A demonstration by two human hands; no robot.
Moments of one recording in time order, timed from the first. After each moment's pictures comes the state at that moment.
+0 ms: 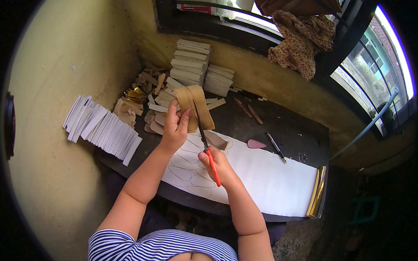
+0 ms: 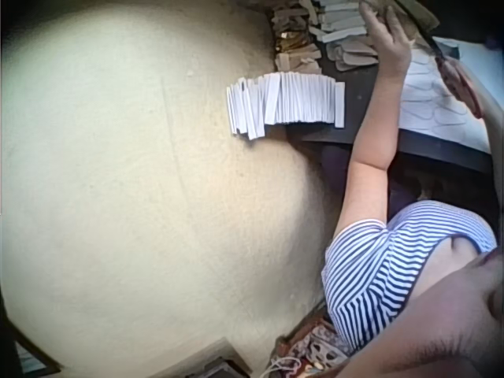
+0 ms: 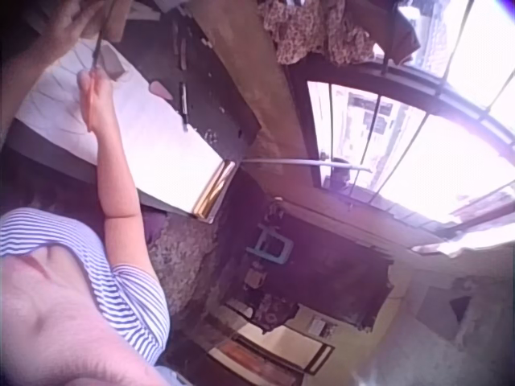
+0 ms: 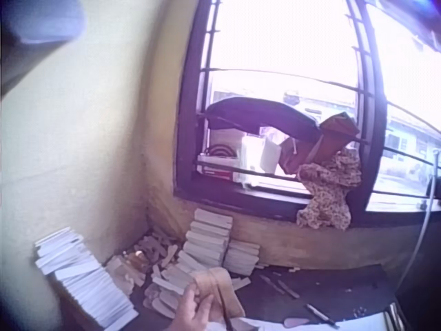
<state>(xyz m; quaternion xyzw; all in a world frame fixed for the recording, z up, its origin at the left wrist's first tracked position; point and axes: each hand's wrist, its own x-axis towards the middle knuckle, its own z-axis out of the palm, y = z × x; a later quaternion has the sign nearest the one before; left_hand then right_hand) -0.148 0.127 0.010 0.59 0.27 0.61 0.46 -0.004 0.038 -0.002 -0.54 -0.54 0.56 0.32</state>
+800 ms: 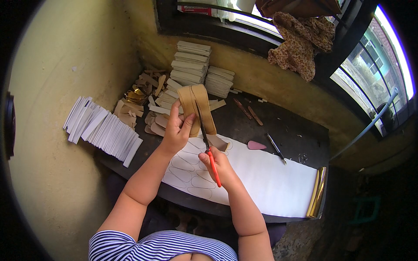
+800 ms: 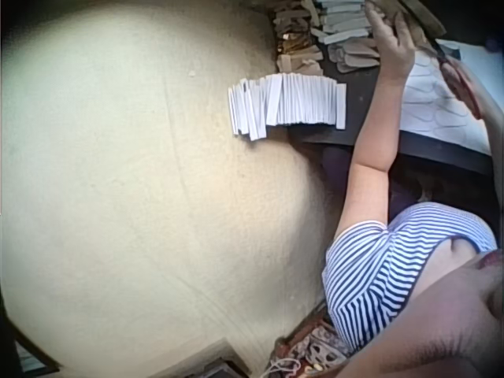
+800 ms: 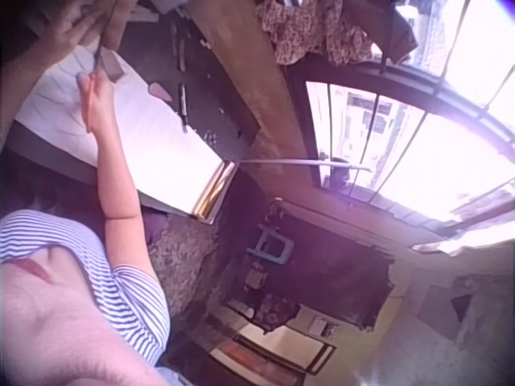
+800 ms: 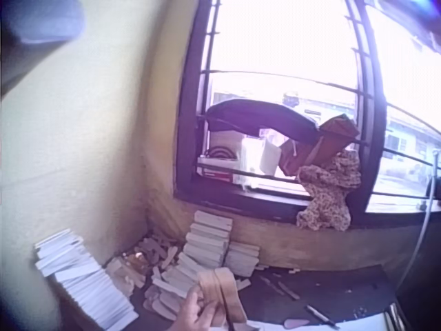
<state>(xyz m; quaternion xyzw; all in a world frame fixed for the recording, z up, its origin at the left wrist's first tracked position) -0.149 0.123 0.013 0.58 0.24 0.57 0.52 -0.005 0.038 -0.001 -0.55 -0.55 0.53 0.33</state>
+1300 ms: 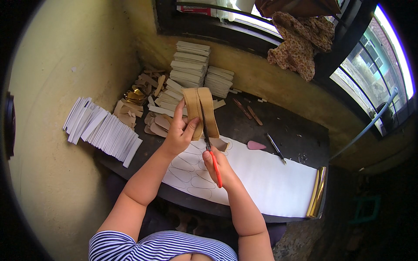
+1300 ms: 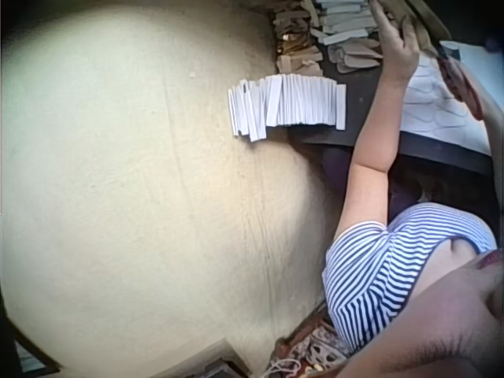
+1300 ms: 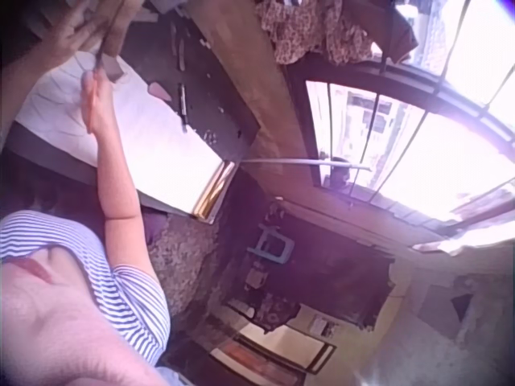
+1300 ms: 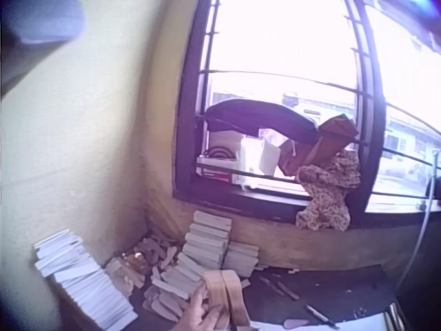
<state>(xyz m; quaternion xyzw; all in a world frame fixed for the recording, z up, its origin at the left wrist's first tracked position) -0.149 0.120 0.011 0.61 0.28 0.53 0.52 -0.008 0.037 -0.003 -0.50 -0.53 0.57 0.38</state>
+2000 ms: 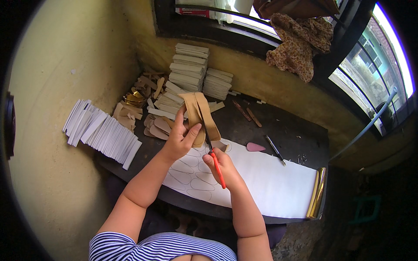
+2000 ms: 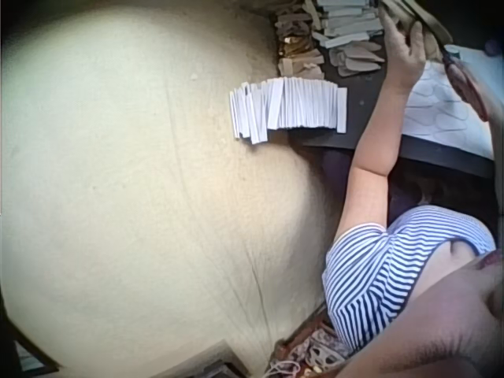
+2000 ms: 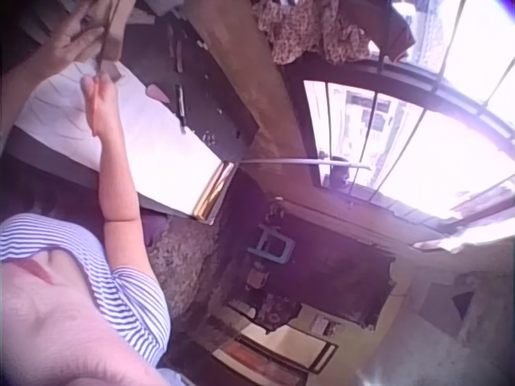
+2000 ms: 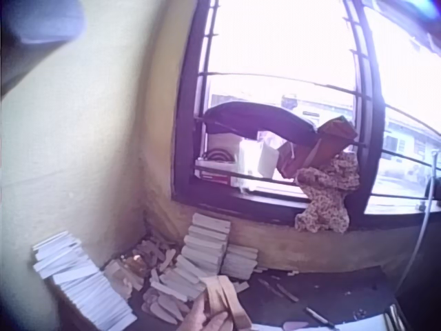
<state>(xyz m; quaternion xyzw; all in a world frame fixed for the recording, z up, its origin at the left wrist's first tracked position) -0.142 0.110 0.022 0.61 0.25 0.55 0.51 0.007 0.038 0.001 -0.55 -0.54 0.54 0.34</state>
